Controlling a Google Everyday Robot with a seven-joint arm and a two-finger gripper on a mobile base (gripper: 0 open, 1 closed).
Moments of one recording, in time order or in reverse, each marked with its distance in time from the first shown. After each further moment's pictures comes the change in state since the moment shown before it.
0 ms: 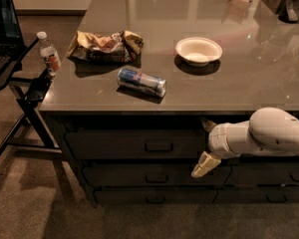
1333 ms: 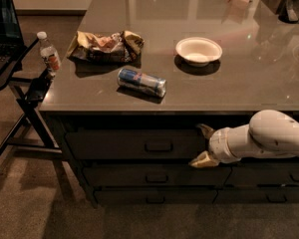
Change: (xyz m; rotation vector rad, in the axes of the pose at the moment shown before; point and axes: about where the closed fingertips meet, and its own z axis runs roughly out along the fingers) arm 0.015 0.025 0.010 -0.088 0.002 0.029
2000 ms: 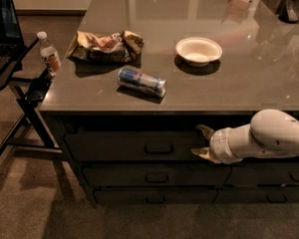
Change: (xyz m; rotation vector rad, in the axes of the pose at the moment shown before) arm -0.005 -0.005 -0.005 0.000 0.000 0.000
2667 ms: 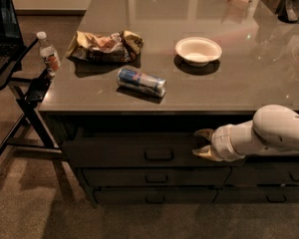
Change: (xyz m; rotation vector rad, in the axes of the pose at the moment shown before) arm -0.008 -0.004 -0.011 0.000 0.000 0.000
